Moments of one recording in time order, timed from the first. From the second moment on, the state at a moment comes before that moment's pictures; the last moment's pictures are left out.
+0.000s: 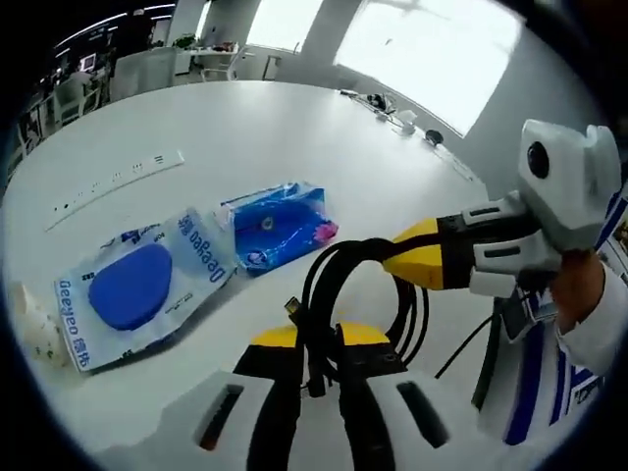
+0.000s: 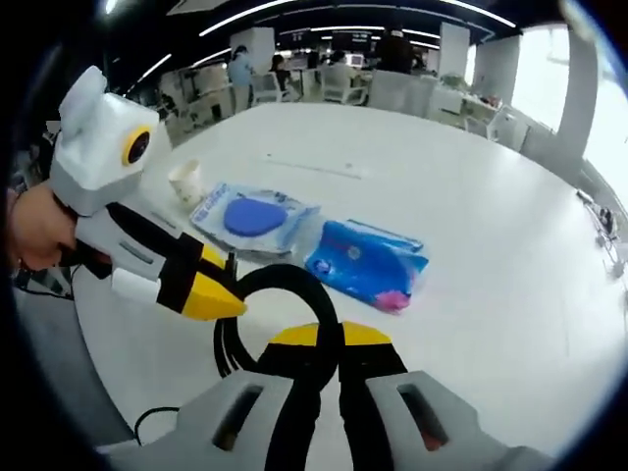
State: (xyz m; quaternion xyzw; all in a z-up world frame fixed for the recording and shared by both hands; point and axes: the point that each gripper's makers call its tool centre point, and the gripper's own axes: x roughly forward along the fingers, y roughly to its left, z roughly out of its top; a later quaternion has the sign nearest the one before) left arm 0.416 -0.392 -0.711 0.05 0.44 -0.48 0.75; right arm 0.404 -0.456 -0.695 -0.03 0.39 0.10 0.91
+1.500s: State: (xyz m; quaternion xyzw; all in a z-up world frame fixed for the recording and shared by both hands) left arm 0.434 -0.403 -0.764 0.02 0.51 -0.46 0.73; right arm 0.421 -0.471 -0.765 -0.05 0.43 0.10 0.89
